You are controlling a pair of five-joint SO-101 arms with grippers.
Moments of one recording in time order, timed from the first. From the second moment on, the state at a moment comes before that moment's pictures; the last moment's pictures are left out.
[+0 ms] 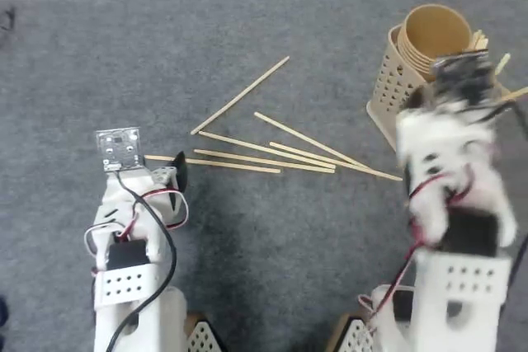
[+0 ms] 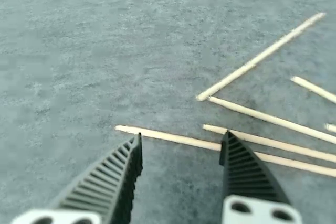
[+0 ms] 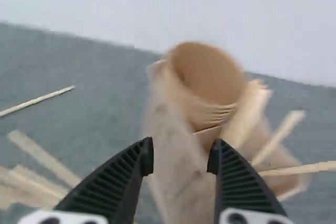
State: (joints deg) left arm -14.1 -64.2 87.3 25.4 5.3; right arm -2.1 -58.3 35.8 59.2 13.8
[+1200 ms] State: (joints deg) left arm 2.8 13.4 4.7 58.5 -25.6; right arm -11.5 -60.8 86.6 18.9 13.7
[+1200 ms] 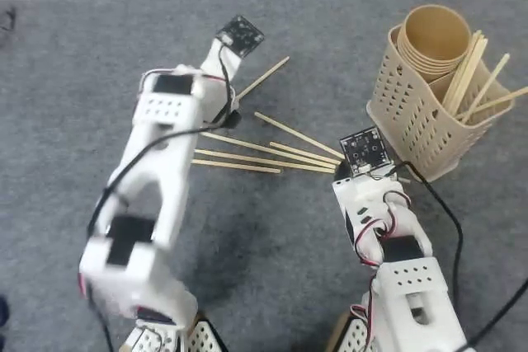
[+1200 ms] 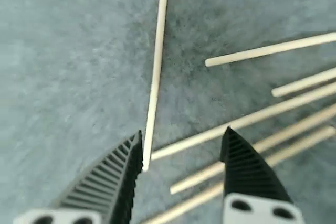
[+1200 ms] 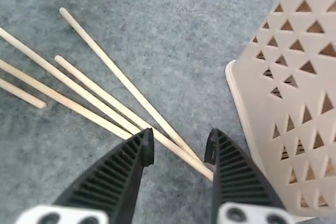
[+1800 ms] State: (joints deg) left arm -2.0 57.5 -50.3 78.9 -28.5; right arm -11.5 -60.8 87.3 17.1 13.7
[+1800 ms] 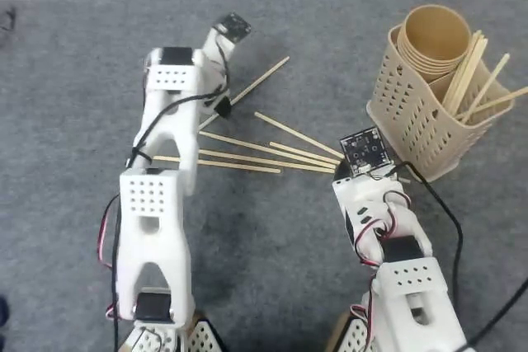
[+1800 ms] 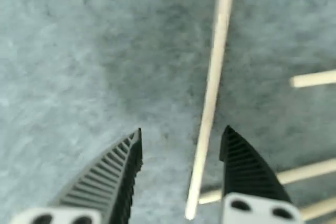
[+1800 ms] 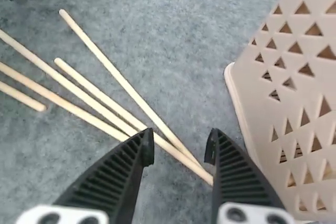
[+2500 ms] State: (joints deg) left arm 2.3 80.7 -88.0 99.6 -34.9; right arm -11.4 -60.8 88.1 15.3 13.7
